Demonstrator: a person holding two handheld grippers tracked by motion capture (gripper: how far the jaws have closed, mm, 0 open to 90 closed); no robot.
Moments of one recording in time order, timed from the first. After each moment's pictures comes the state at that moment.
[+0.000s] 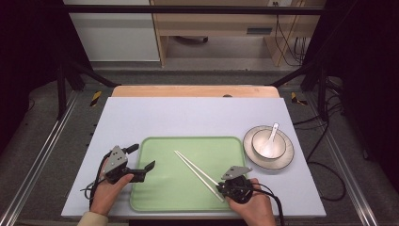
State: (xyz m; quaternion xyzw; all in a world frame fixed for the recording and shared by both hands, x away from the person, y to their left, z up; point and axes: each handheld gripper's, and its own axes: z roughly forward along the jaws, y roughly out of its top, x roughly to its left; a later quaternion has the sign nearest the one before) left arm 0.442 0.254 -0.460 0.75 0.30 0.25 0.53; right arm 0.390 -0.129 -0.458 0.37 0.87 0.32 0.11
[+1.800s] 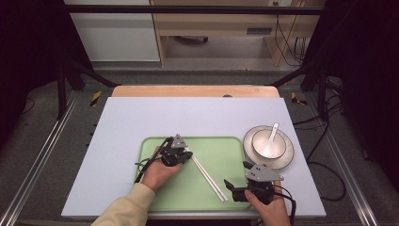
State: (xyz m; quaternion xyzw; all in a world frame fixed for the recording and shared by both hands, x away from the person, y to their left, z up) left arm 0.509 0.107 -0.473 0.88 0.28 0.12 0.37; right arm 0.388 -0.179 -0.454 0.35 0.78 0.46 0.23
